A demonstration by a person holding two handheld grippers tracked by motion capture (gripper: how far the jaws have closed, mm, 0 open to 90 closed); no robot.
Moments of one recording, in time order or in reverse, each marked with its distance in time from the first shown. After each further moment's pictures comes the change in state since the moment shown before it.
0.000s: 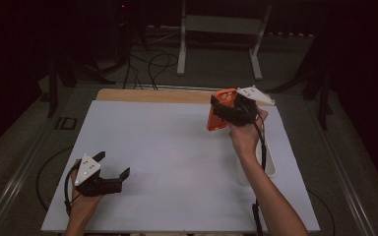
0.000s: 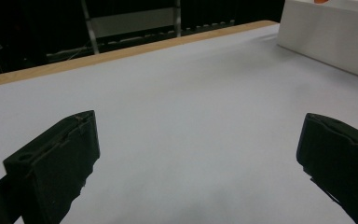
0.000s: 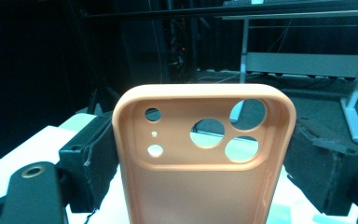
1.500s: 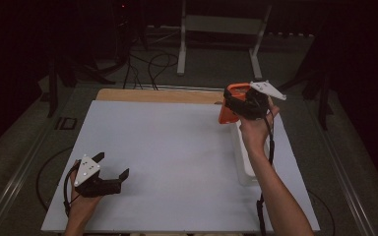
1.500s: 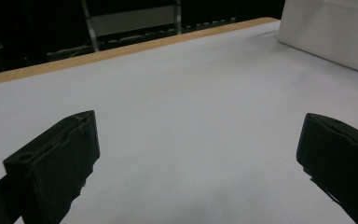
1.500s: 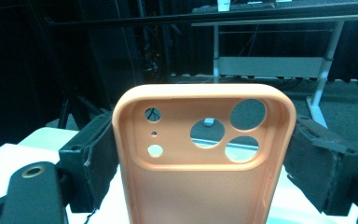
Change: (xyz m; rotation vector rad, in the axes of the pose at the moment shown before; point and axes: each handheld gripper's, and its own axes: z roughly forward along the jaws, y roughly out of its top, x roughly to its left) left arm 0.001 -0.002 -0.001 0.009 0.000 0.007; right arm -0.032 0.009 0.002 -0.019 -0.106 0.019
